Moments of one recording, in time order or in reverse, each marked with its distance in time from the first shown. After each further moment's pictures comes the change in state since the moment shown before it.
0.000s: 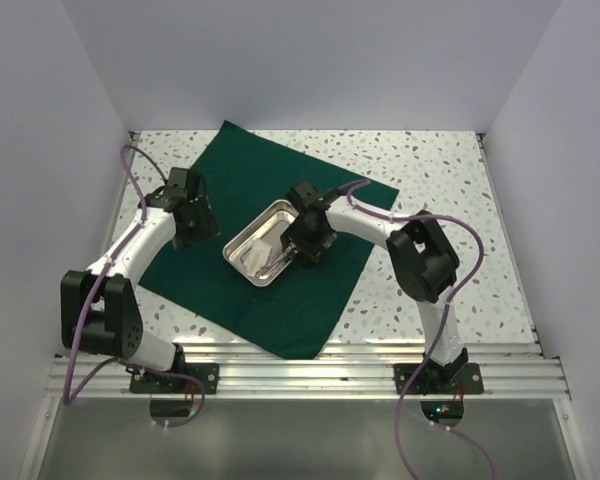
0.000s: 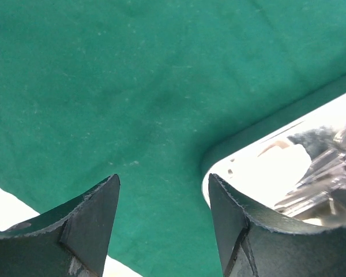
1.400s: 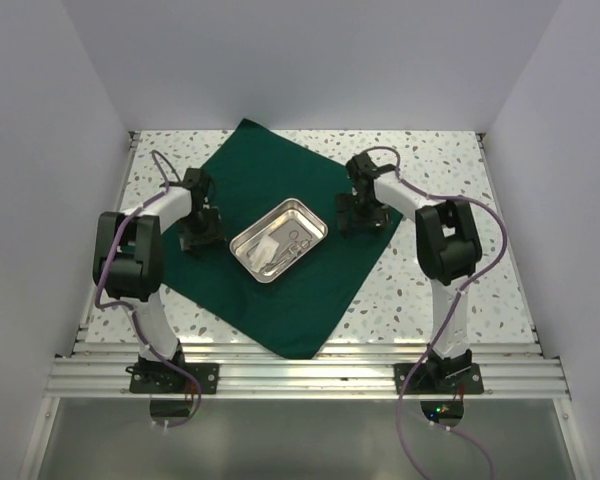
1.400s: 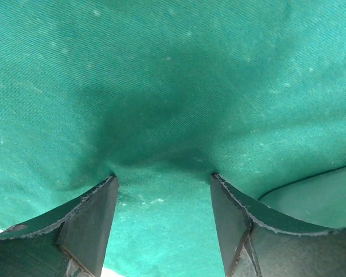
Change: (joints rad) left arm 0.045 0.422 0.147 -0.039 0.083 0.107; right arm -0.335 0.056 0.051 -0.047 0.085 -1.133
